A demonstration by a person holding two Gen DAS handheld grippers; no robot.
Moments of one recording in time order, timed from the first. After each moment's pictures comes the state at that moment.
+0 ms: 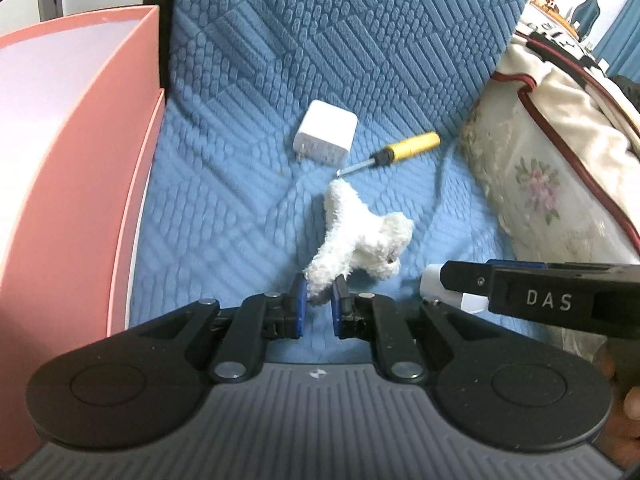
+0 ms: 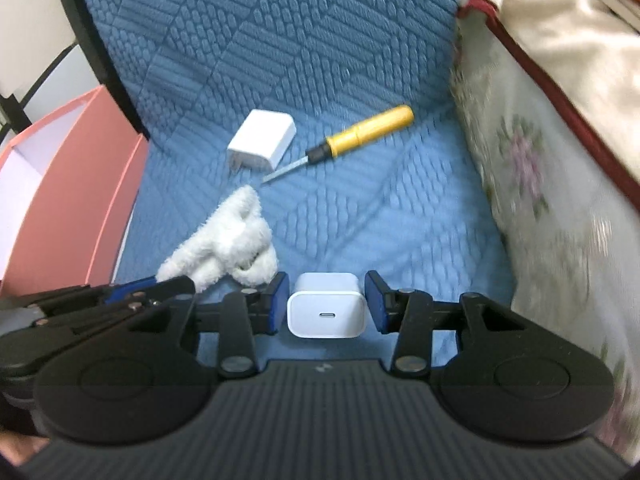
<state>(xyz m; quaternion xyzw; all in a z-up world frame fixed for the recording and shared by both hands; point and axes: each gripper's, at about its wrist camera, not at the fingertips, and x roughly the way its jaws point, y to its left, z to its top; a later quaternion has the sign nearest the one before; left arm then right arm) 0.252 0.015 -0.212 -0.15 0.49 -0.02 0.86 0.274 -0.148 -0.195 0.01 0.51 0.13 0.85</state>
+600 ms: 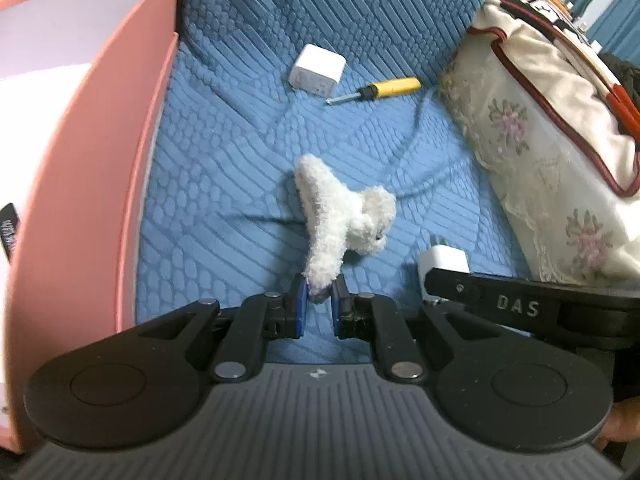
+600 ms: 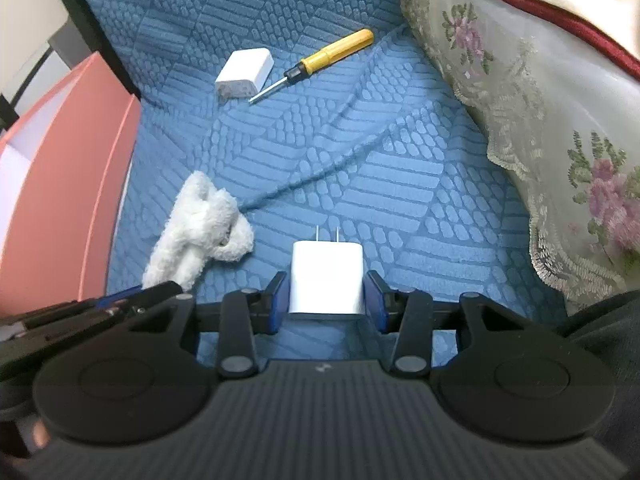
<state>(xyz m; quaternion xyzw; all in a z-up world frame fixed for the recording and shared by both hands) 0.194 0.012 -0.208 -0.17 0.53 -0.04 0.83 0.206 -0.155 -0.210 0.06 0.54 0.08 0.84</state>
